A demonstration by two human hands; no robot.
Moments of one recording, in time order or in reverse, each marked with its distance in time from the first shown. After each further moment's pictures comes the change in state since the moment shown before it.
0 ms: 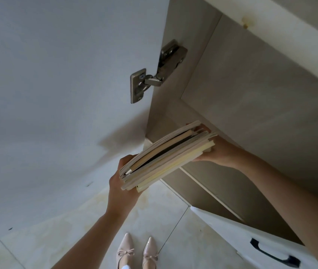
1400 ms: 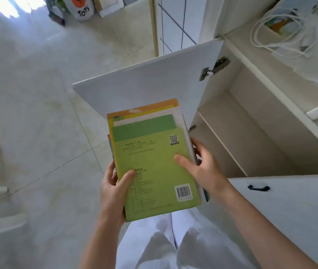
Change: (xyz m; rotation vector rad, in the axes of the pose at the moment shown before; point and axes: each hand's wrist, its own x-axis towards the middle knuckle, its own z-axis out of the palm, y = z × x) left_hand -0.259 0.286 -0.183 -0.539 0.534 -0.781; right_hand -0.283 -0.253 0.123 0.538 -0.019 0.016
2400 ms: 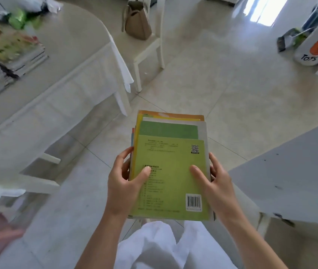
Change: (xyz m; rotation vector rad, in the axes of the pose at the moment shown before) left_hand -0.236 -0.081 -0.247 -0.319 0.824 0.320; right_hand -0.152 0.022 0.270 -0.440 -0.814 -0.186
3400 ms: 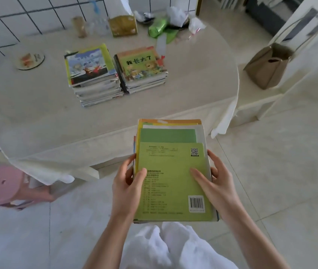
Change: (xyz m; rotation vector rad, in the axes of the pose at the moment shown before) left_hand 0.281 0.062 -0.258 -0.197 0.685 -0.077; right_hand 0.294 -0.161 0.380 -0.161 -0.581 0.014
